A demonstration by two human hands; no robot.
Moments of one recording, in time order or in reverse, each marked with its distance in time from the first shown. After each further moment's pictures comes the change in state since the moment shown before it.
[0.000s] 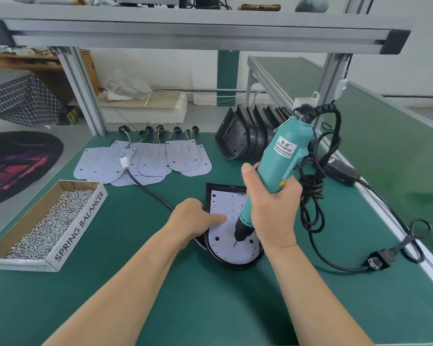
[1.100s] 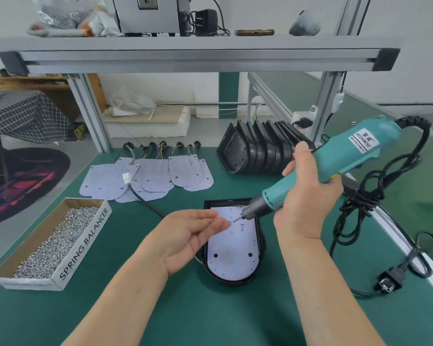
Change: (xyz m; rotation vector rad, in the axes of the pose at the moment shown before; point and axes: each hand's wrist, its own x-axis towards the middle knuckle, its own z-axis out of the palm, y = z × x) left_hand -0.054 0.019 -0.032 -1.161 -0.262 -0.051; right_hand 0.038 -0.041 -0.005 0.370 0.311 0.080
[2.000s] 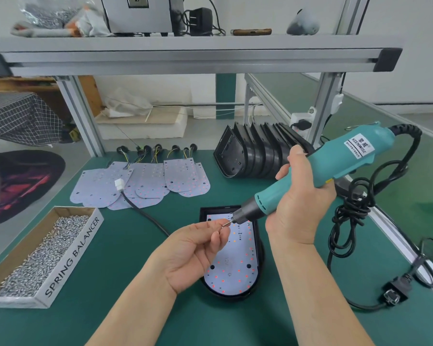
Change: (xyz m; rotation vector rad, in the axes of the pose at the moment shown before) left_hand 0.011 -0.011 0.010 -0.216 -0.073 -0.180; right_hand 0.005 0.009 0.010 0.045 0.023 0.061
